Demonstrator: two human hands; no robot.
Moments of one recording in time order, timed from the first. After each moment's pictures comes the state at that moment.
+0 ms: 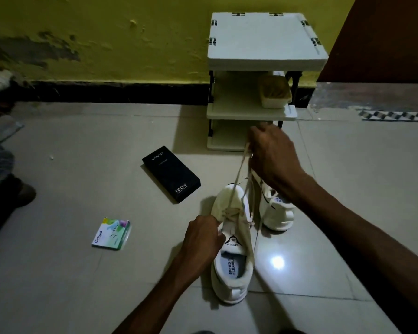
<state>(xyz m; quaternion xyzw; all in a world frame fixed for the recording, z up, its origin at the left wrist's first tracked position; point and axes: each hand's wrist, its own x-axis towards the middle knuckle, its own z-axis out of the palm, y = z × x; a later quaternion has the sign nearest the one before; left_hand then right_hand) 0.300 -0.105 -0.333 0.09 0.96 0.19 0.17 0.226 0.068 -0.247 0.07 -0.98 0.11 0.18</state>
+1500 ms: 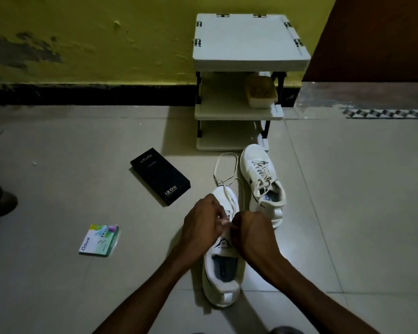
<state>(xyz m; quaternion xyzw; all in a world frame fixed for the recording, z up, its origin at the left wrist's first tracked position) 0.275 -0.085 -0.345 0.14 0.94 0.31 0.10 0.328 0.040 -0.325 -0.08 -0.97 0.21 -0.07</state>
